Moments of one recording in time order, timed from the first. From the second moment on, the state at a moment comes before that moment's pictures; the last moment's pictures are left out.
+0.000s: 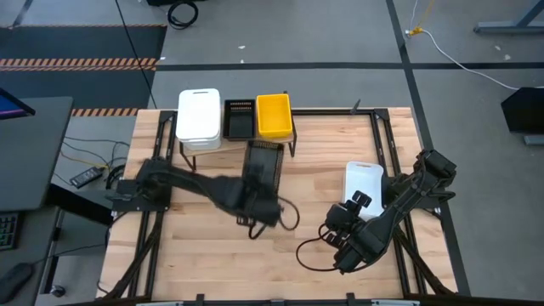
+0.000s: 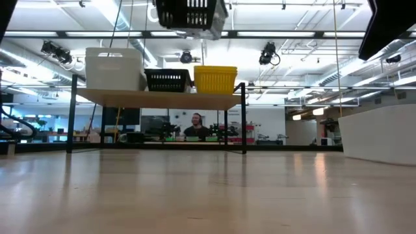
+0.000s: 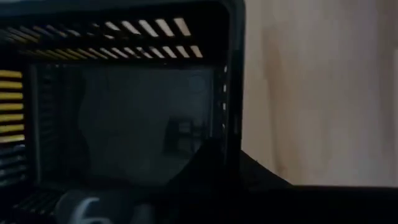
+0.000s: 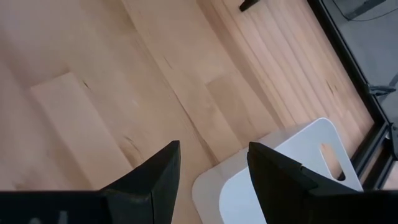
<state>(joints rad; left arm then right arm) -0.32 2.00 2.11 -1.56 -0.57 -0.10 0.75 1.75 1.38 -1.48 0.63 1.36</state>
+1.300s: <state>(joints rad) 0.36 1.82 2.09 -1.51 -0.15 0.35 0.76 1.75 1.38 -1.47 0.68 1.31</state>
